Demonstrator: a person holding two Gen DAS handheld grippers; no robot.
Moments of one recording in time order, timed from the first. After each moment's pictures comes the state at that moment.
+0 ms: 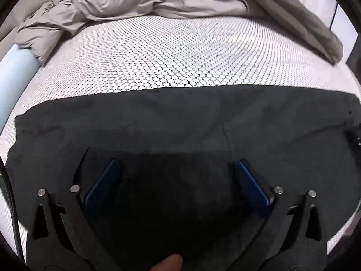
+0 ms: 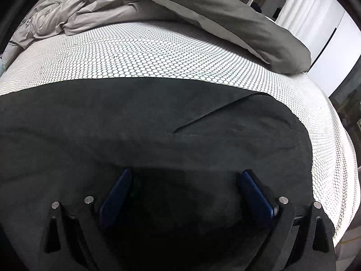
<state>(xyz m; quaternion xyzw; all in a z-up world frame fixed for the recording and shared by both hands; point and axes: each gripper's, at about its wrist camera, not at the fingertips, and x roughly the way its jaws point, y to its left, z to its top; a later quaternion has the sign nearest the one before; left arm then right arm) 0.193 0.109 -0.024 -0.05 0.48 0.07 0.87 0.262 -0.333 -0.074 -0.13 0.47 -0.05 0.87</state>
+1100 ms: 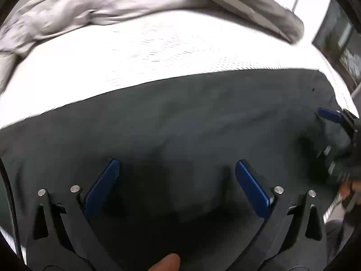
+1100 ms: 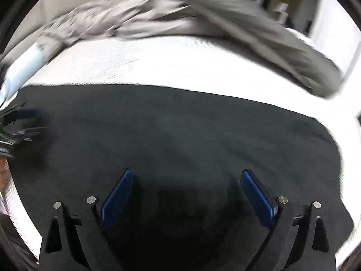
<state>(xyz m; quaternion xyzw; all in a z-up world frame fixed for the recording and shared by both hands) 0.205 0.017 -0.036 -0.01 0.50 -0.06 0.86 0.241 -0.245 -0.068 -0.12 0.46 0.10 0.87</state>
